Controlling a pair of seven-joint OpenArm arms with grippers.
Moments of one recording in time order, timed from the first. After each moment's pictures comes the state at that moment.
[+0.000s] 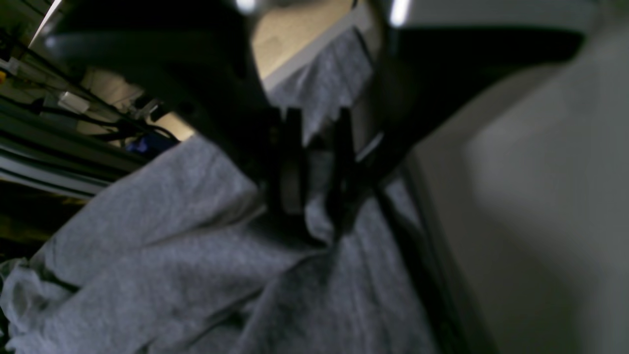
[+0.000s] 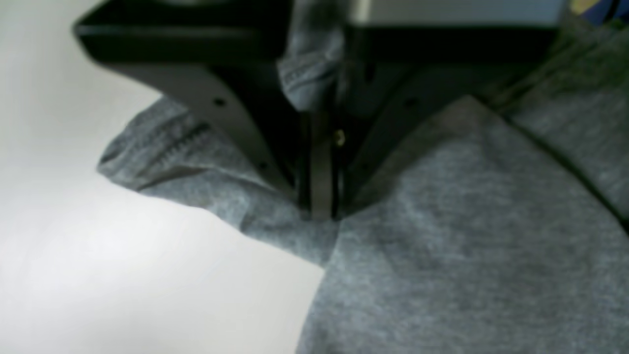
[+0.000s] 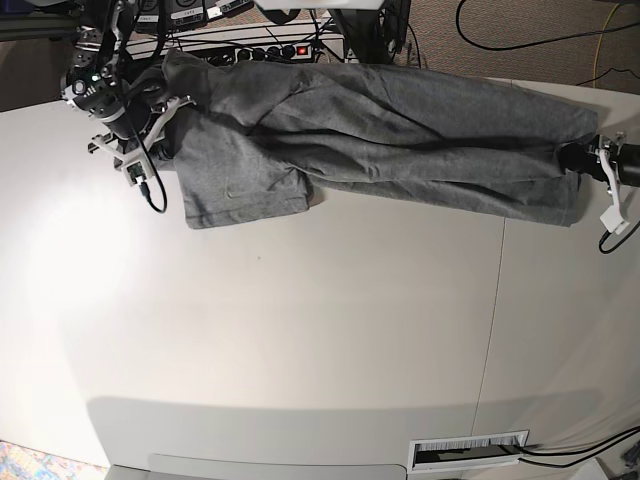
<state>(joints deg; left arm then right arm) -3.0 -52.3 10.2 57.8 -80.1 -43.7 67.8 -22.9 17.1 20.4 103.6 13.9 35.9 -44.7</state>
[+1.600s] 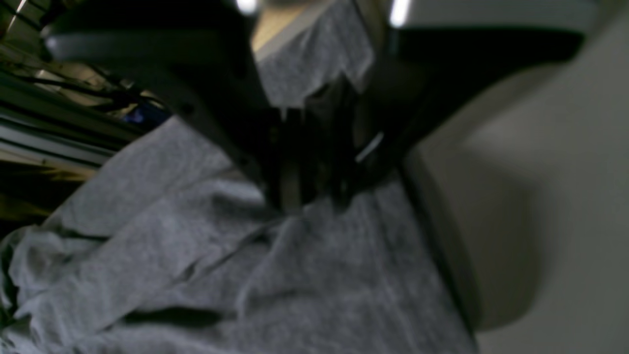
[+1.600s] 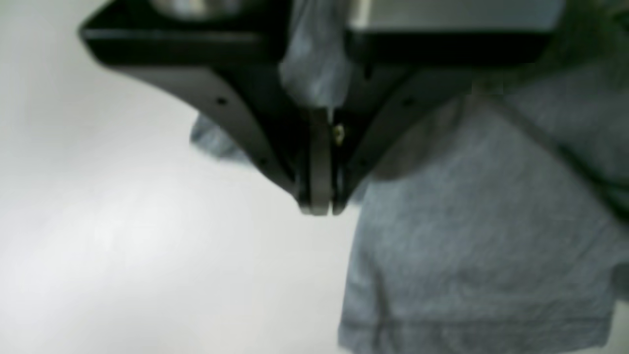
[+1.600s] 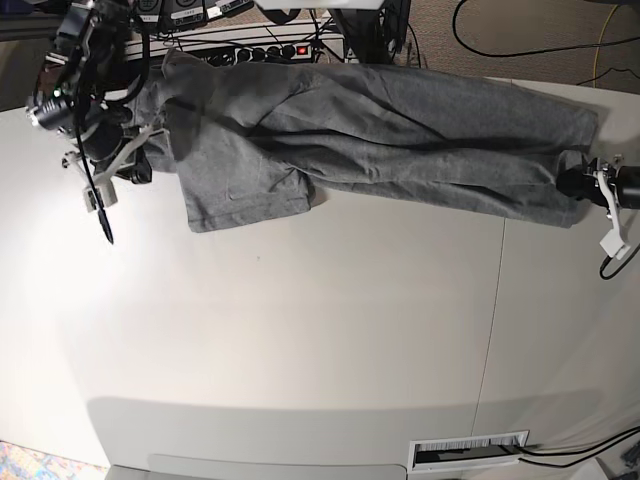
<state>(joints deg) -6.8 -52.0 10.3 59.9 -79.2 -43.5 65.2 -18.7 17.0 31.4 110.0 32.4 35.9 -62.1</state>
